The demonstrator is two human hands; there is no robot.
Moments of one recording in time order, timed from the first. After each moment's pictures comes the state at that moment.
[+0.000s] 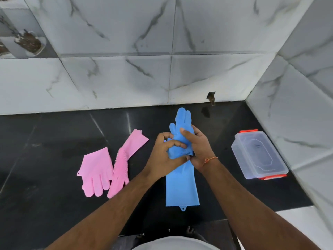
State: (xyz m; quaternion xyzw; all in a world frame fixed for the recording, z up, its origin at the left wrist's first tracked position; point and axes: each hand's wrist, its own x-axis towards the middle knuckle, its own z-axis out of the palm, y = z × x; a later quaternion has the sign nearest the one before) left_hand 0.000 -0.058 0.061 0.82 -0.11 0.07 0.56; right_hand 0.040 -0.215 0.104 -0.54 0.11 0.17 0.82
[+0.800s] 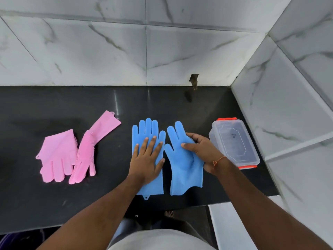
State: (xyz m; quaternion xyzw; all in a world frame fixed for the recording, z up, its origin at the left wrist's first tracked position) left_hand -0.013 -0.125 -0.080 0.99 -0.07 -0.05 0.14; right_hand 0.036 -0.356 0.067 -0.70 0.13 0.26 0.65
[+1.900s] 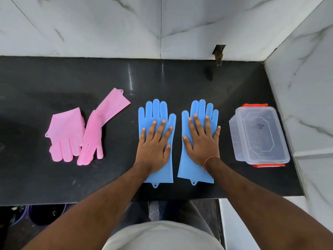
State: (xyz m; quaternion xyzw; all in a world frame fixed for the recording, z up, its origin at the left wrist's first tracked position) left_hand -0.016 -0.125 -0.090 0.99 -0.05 0.00 0.12; right_hand 0.051 -0.349 -0.082 -0.99 -0.16 0.03 0.06
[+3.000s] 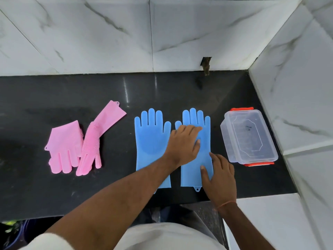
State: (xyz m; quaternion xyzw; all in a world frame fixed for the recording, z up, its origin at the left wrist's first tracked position) left_hand 0.040 -0.224 -0.021 0.95 -0.14 0.03 0.27; right_hand -0.060 -0.394 -0.026 -0.97 0.07 0.05 0.22
